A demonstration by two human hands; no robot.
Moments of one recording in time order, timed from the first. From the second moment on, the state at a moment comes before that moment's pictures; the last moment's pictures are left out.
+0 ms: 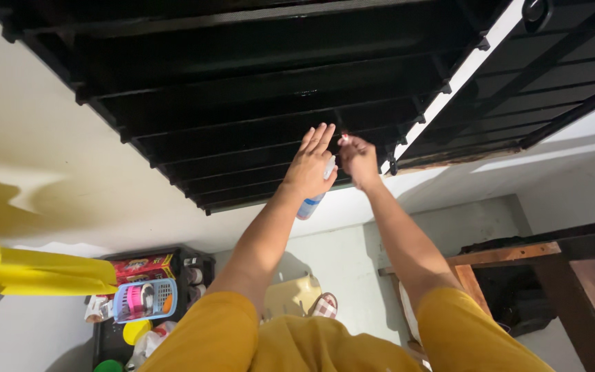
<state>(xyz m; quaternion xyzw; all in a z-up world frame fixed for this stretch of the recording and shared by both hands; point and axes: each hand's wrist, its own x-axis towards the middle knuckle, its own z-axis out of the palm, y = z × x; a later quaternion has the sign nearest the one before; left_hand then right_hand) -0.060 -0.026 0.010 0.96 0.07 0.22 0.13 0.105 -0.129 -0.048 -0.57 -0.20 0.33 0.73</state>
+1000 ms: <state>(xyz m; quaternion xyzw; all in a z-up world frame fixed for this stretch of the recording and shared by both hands) -0.140 0.016 0.011 0.97 0.12 0.19 0.11 0.030 -0.154 -0.022 -0.56 -0.12 0.34 0.75</state>
